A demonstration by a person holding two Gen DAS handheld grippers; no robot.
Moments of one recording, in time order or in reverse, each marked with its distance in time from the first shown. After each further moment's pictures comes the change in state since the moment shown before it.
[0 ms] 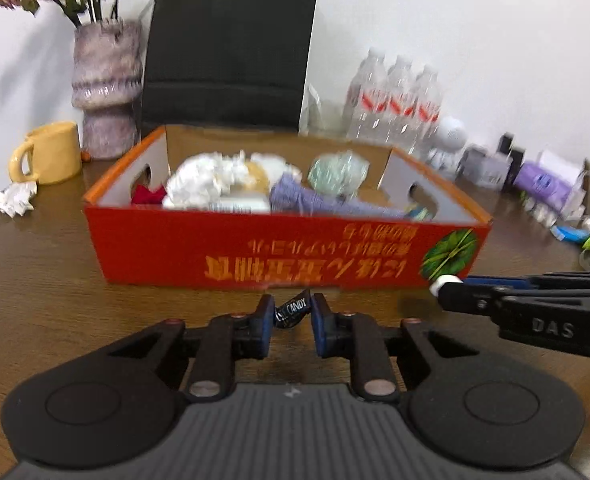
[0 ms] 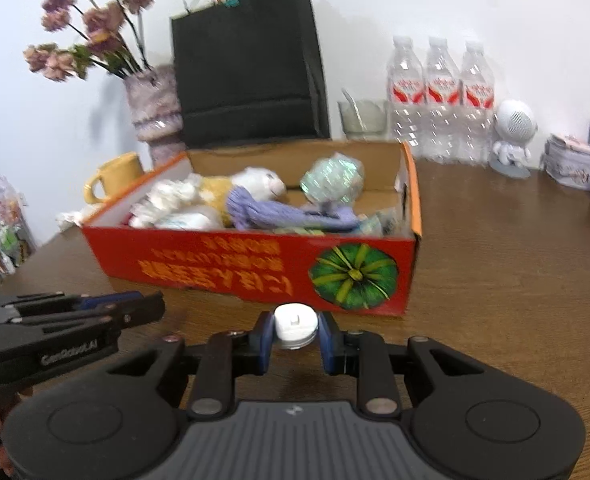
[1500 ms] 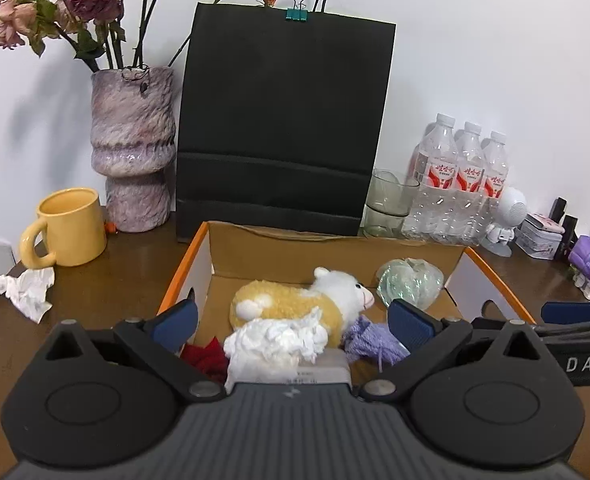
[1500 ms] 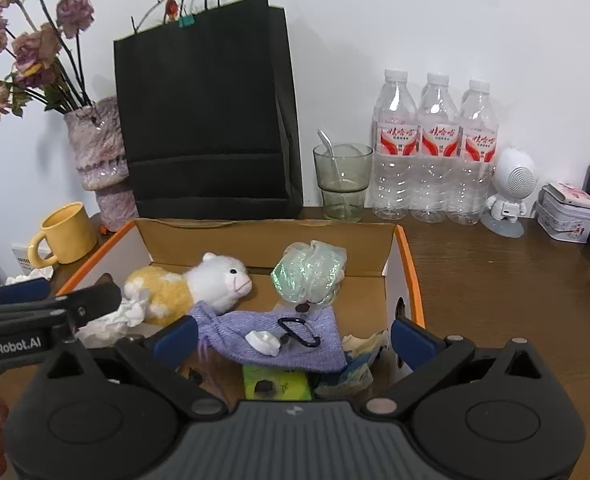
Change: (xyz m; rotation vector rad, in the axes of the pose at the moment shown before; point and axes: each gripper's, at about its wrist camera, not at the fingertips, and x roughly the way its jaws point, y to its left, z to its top) left arm 0.055 0.044 0.099 -0.039 -0.047 0.102; right arm 0.066 0.004 0.103 0.024 0.006 -0.137
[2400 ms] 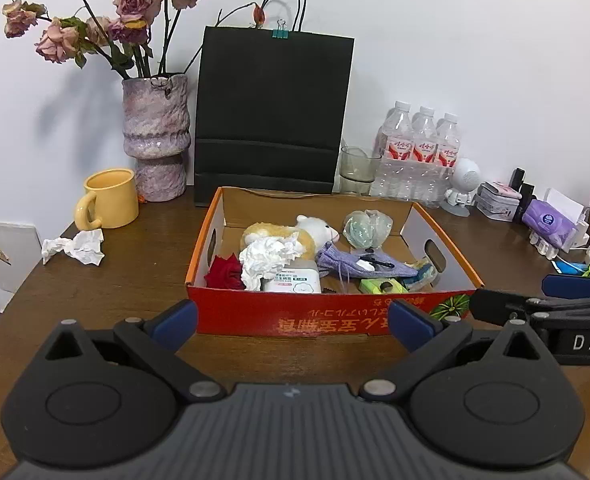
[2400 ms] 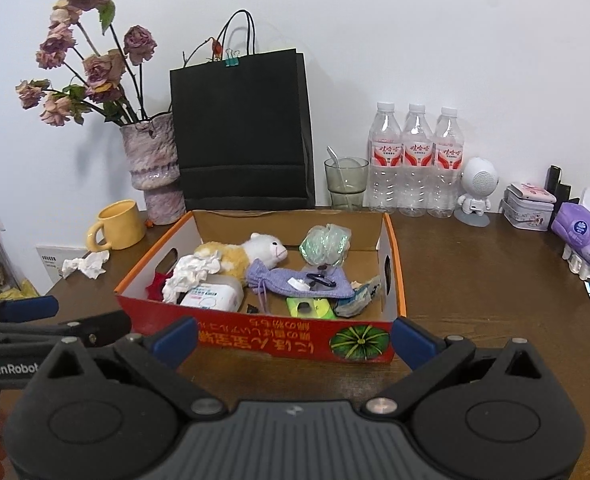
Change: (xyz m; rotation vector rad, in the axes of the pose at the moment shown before) left arm -0.136 -0.011 -0.028 0.032 0.061 -0.016; right arm -0.139 0.027 -0.049 -0.002 -0.035 0.001
